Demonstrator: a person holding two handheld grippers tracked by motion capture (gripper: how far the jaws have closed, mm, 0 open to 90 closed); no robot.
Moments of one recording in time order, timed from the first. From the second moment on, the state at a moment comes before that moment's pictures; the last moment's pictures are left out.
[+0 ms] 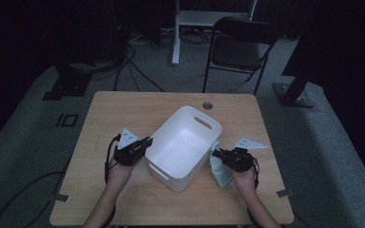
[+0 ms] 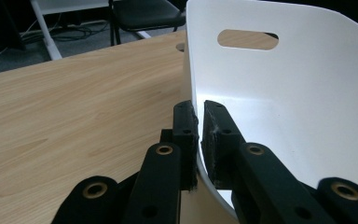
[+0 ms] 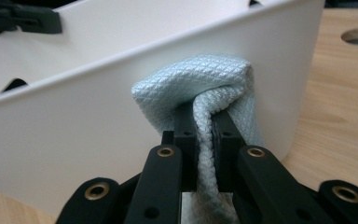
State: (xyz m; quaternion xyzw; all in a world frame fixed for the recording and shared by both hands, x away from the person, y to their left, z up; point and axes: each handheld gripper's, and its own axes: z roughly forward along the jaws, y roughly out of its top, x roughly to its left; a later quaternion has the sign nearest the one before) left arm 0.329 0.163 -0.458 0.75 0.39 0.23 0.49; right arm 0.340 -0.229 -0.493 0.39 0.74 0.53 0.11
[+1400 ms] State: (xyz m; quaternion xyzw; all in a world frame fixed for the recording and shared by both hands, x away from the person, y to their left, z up) left arm 0.329 0.158 -0.459 0.74 0.39 0.23 0.49; right arm 0.331 -0.227 -0.484 0.36 0.74 0.56 0.09
